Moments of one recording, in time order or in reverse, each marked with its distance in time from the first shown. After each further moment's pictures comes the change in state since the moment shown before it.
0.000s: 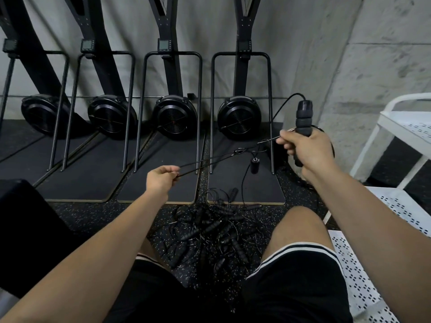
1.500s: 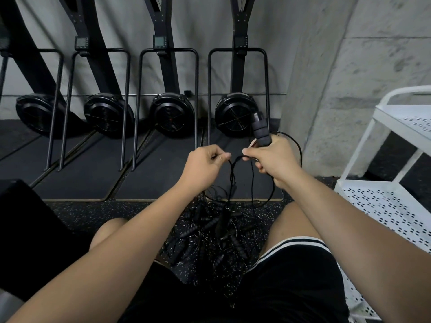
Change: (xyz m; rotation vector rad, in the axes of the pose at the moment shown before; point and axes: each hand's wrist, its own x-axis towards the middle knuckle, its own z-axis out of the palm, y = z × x) left_hand -0.117 0.077 0.072 0.466 -0.316 0.615; right_hand -0.033 0.018 0.043 -0.110 -0.245 0.069
